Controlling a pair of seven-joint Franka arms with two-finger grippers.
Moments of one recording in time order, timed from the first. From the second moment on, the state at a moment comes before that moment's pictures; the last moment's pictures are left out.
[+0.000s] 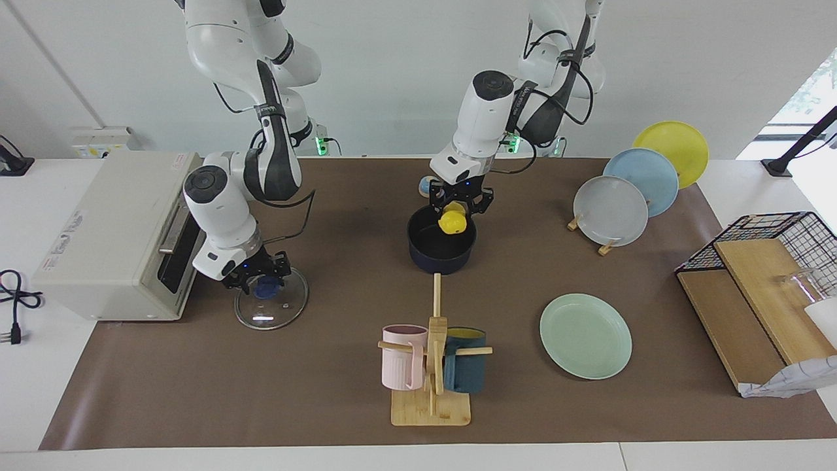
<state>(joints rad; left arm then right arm) -0.72 0.06 0.03 -2.08 -0.08 2.28 -0.46 0.10 0.27 -0.05 -2.01 0.01 2.32 -0.21</state>
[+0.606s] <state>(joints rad) -0.74 0.13 0.03 -2.11 -0.08 2.37 -0.46 0.11 0.26 -0.04 -1.91 0.01 2.13 -0.21</state>
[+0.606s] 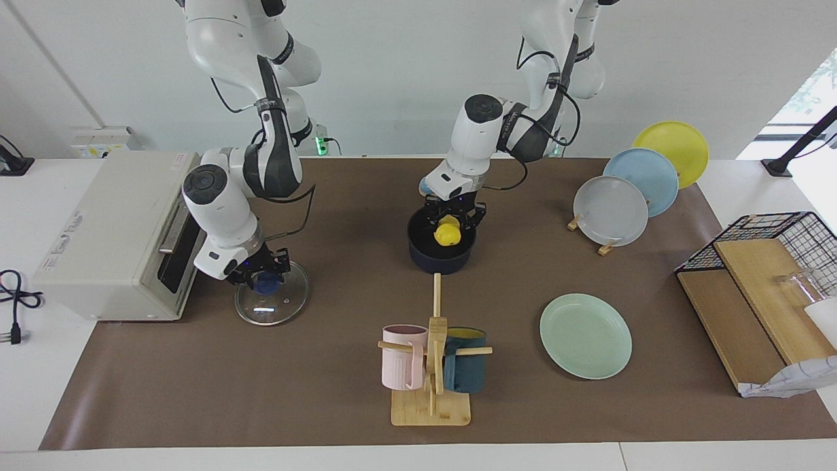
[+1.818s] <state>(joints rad) -0.77 0.19 0.03 -2.12 -0.05 2.41 -0.42 0.19 0.16 0.00 -1.61 0.01 1.65 -0.09</state>
